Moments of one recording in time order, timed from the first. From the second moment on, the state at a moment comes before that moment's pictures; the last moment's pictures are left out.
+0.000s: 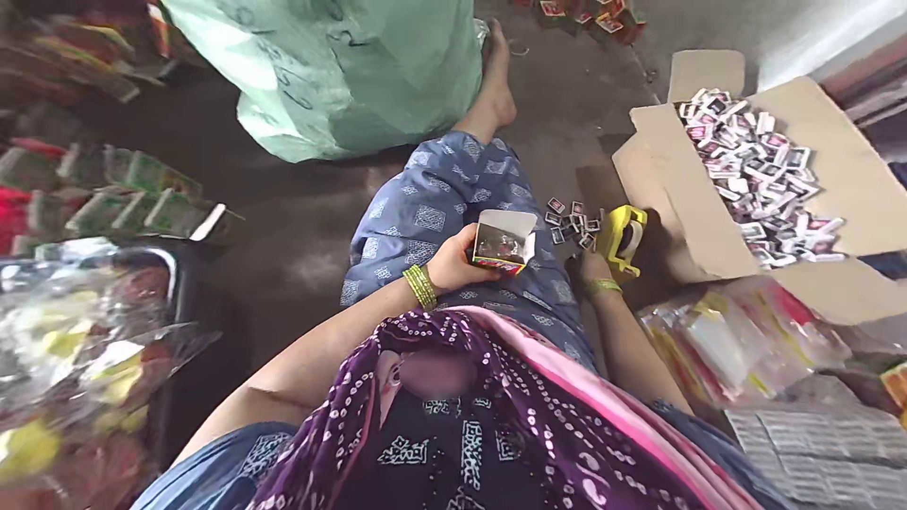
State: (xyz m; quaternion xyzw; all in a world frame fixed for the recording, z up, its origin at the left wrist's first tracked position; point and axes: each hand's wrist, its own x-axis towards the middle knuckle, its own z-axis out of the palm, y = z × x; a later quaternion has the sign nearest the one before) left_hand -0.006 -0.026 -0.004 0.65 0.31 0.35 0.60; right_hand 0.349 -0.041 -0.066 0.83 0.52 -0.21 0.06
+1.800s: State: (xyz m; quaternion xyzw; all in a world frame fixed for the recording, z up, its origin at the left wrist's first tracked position) left_hand 0.000 -0.023 -0.003 0.73 0.39 0.29 0.48; right_hand 0.181 -0.055 0.057 0.37 0.92 -0.05 -0.15
